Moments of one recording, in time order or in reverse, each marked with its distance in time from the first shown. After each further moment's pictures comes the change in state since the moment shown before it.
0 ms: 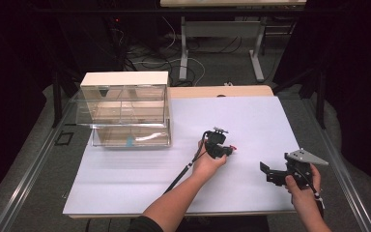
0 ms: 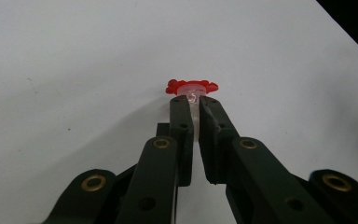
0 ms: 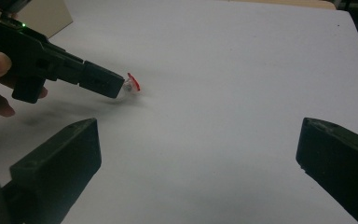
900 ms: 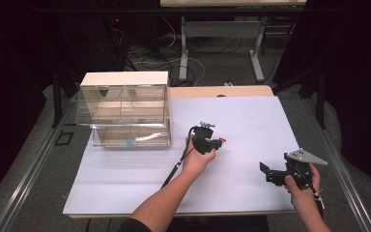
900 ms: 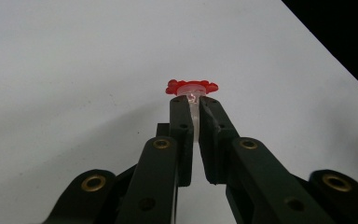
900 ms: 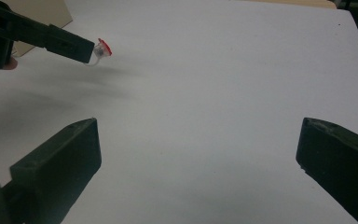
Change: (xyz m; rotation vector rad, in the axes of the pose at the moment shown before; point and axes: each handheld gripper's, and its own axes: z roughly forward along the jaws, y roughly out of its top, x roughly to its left) left arm 0.020 0.002 -0.037 -0.103 0.036 -0.029; right arm 0.001 -0.001 0.003 -0.022 -0.012 -0.003
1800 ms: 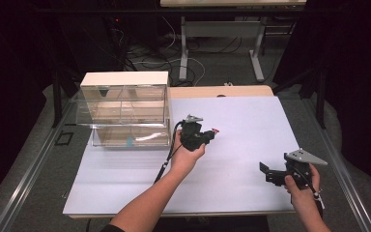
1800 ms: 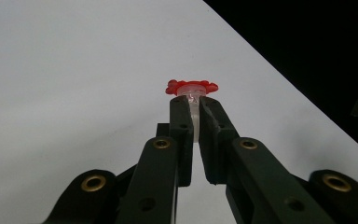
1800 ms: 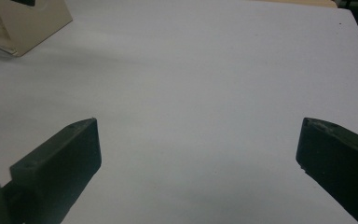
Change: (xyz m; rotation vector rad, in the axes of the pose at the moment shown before) left arm 0.003 0.008 -0.057 -0.145 -0.030 0.030; right arm 0.000 0.000 -0.001 0.022 0.008 0.000
